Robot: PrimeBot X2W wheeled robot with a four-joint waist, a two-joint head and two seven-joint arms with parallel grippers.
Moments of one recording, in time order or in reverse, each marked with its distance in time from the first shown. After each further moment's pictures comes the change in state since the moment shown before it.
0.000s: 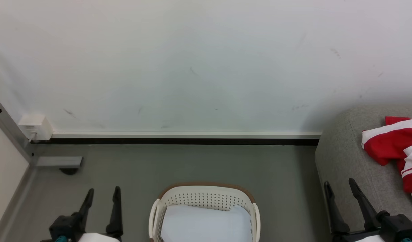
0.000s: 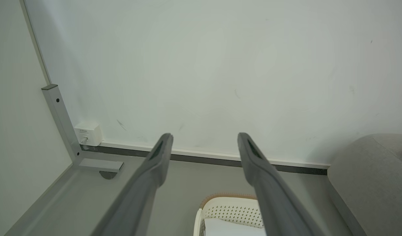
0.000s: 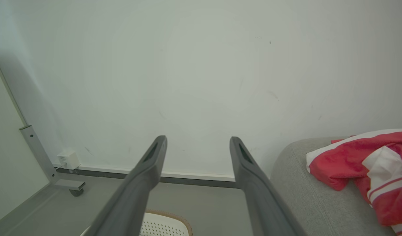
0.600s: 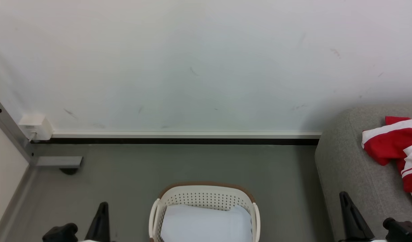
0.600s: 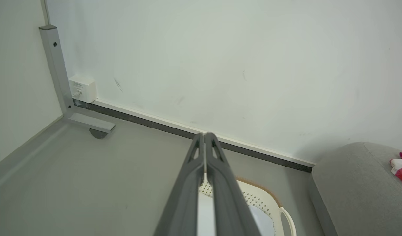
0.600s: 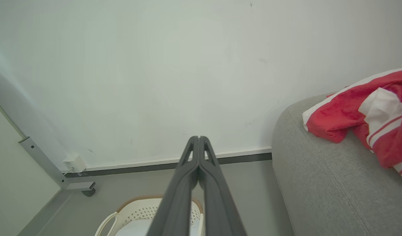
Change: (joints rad) left arm 0.025 -0.021 0.021 0.051 -0.153 -0.015 0.056; right arm 0.025 0.012 -0.015 0.047 0.140 0.000 0.045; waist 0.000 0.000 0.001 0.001
